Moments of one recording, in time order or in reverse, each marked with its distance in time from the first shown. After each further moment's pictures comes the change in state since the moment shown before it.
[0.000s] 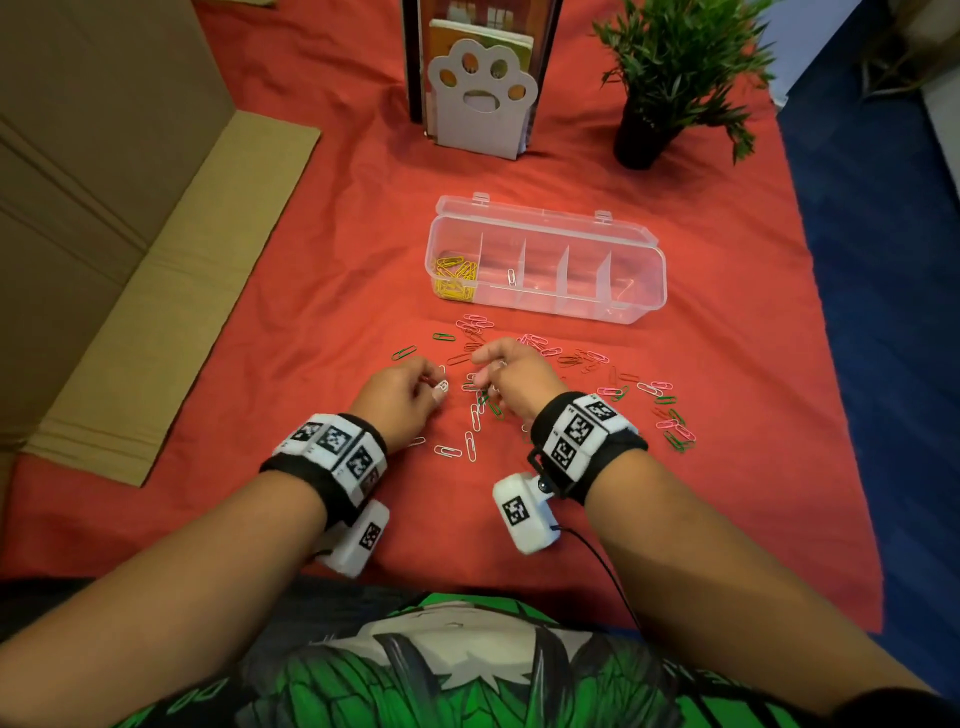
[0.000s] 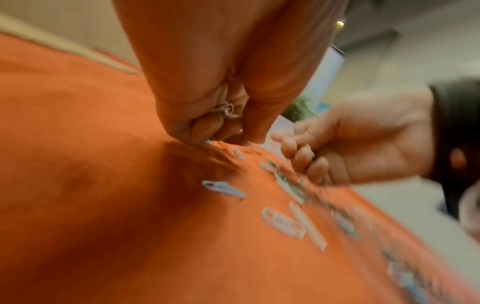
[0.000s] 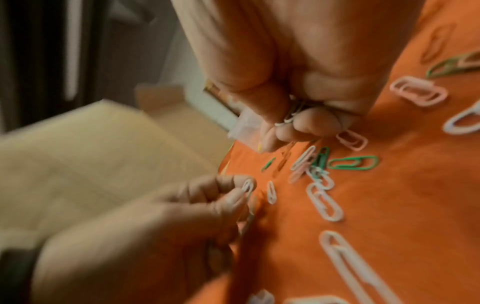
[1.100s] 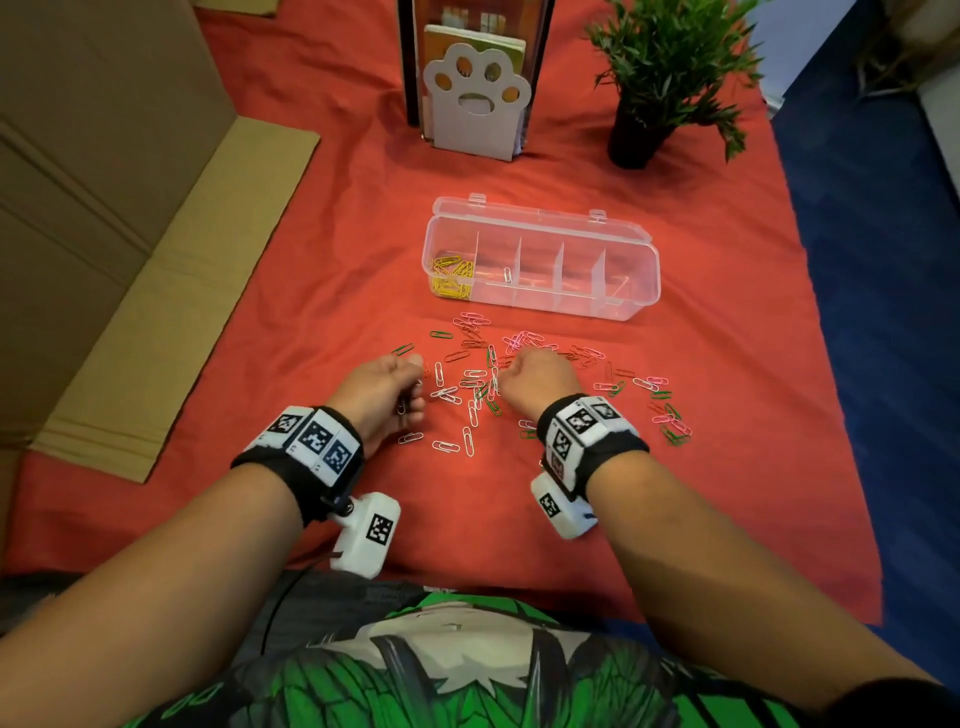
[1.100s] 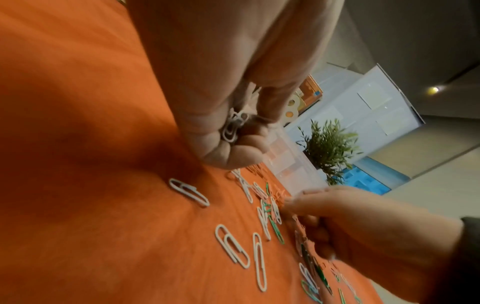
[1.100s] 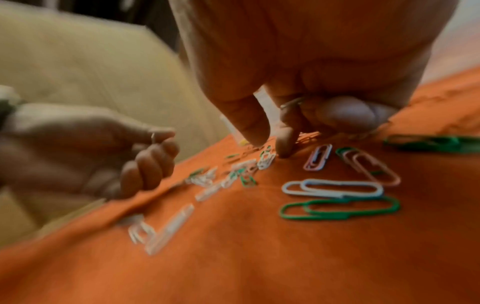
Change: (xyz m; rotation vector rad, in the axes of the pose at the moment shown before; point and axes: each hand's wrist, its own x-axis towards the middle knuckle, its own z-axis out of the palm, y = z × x) left_hand -0.014 0.018 -0.013 -0.849 -0.019 -0.459; right_hand -0.009 0.004 -0.024 -0.769 0.165 -0.026
